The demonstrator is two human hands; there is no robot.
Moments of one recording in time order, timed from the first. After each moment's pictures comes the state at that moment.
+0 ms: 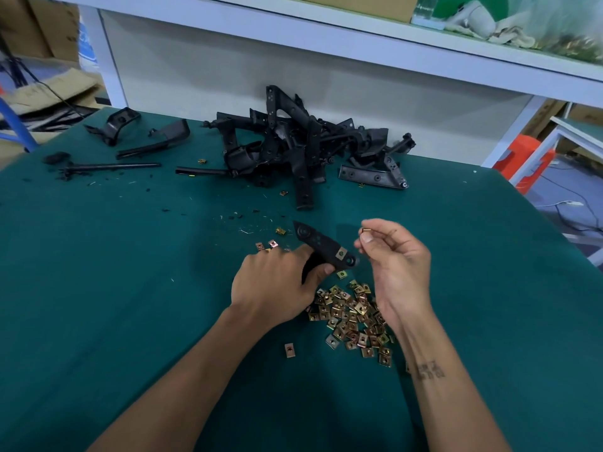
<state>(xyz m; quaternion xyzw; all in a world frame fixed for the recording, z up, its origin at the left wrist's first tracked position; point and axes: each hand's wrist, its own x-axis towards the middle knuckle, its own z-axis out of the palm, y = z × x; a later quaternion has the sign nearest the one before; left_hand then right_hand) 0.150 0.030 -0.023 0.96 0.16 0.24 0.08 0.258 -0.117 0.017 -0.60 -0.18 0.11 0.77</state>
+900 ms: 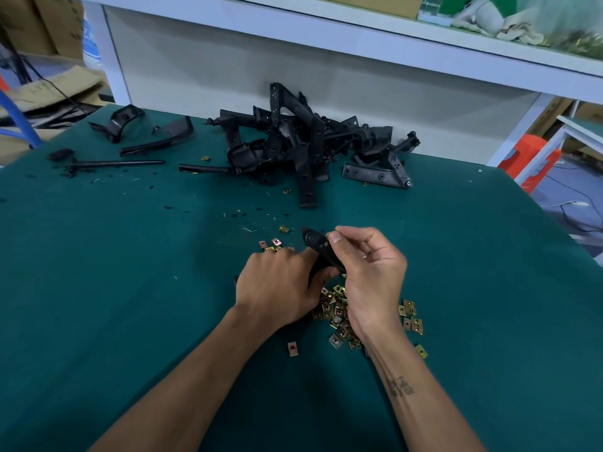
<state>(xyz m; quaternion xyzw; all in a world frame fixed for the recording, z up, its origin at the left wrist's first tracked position) 0.148 0.026 -0.021 0.96 0.14 0.24 0.07 0.218 -0.086 0.010 -0.59 -0.20 0.07 0.78</state>
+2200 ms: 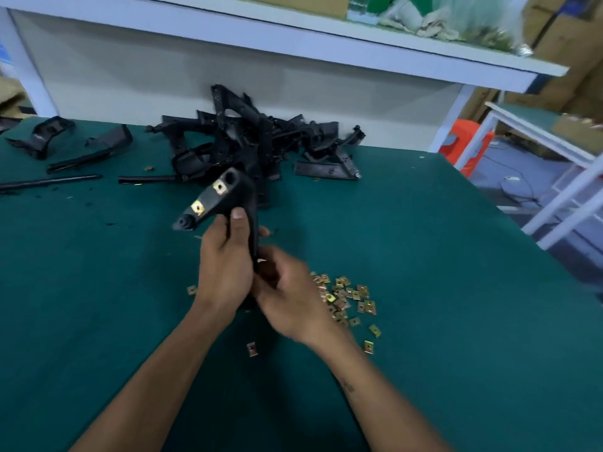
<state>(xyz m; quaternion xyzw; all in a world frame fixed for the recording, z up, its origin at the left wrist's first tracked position) 0.158 0.020 0.005 0.65 0.25 0.37 0.61 0.197 -0.086 -0.006 -0.70 -0.38 0.18 0.57</state>
